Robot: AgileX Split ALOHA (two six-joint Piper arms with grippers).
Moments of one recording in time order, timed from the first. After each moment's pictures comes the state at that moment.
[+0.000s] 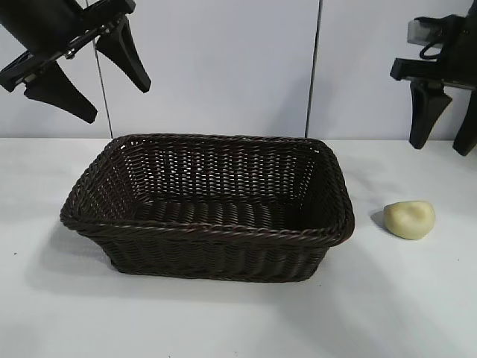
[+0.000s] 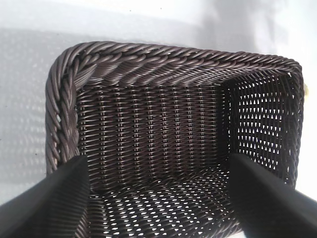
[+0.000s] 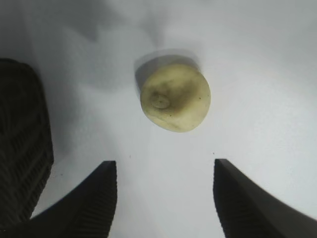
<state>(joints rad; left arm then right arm) -0.21 1.83 -1.45 -0.58 0.94 0.14 0.00 1.96 -1.57 0.12 1.20 -0.03</state>
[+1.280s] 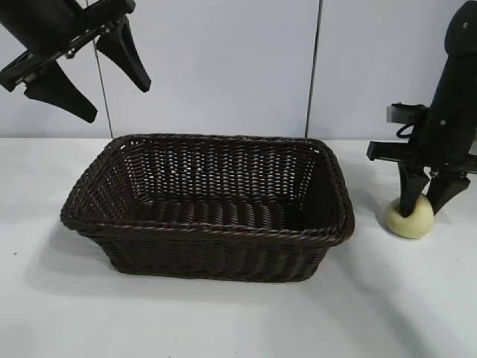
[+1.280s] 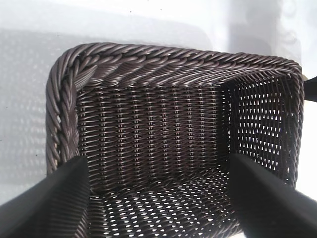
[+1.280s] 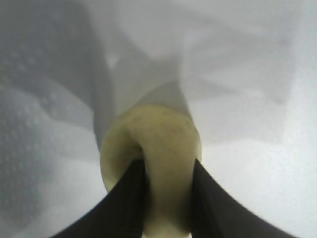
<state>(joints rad) -0.21 1.83 -1.45 -0.58 0.94 0.14 0.00 2.16 -1.54 0.11 1.02 0.03</state>
